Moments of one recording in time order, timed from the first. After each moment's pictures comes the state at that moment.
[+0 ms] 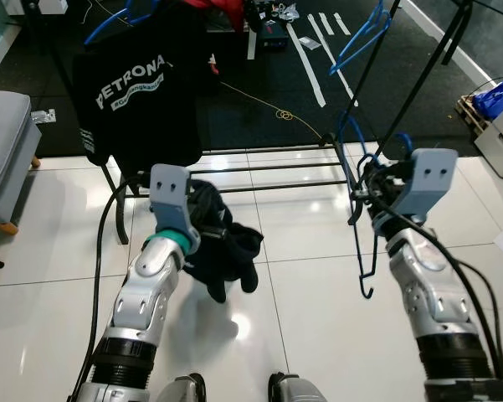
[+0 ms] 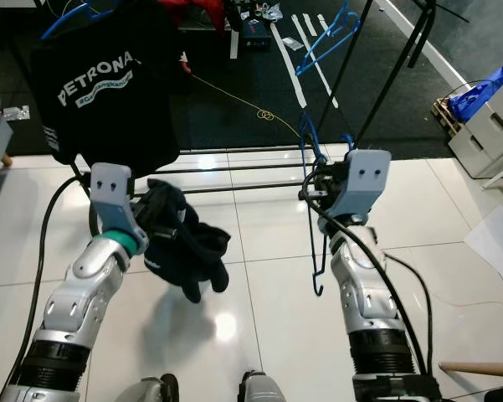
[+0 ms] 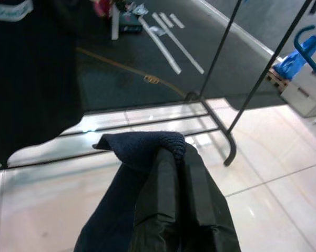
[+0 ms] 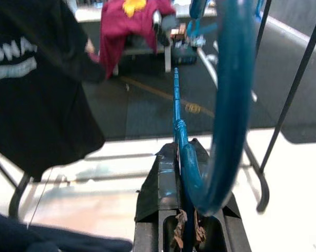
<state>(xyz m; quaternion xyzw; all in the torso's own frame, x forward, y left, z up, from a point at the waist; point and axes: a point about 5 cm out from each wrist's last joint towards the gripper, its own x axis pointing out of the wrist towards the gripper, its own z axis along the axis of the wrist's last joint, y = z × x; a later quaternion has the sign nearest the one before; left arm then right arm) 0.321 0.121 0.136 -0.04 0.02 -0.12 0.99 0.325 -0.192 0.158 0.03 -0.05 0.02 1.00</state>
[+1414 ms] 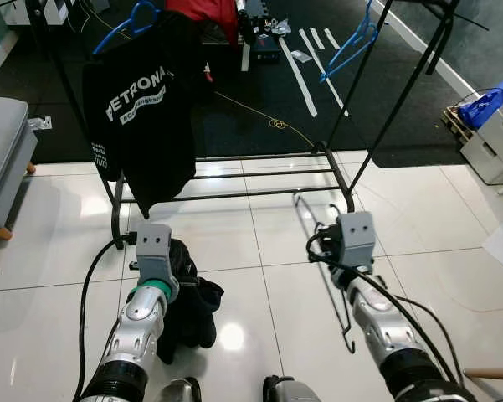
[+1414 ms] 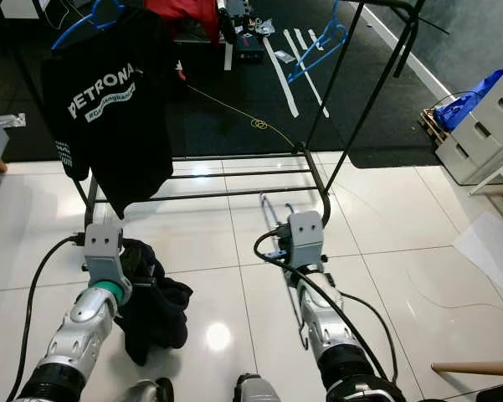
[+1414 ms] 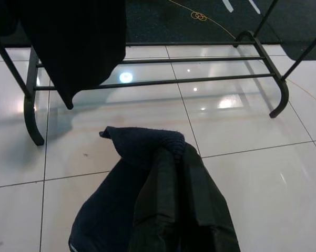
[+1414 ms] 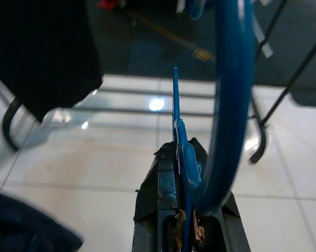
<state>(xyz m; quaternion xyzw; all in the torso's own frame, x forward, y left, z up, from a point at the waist) 0.302 0.156 0.045 -0.02 0.13 -0.02 0.99 0.321 -0.172 0.074 -0.03 0.04 0.06 1.00</state>
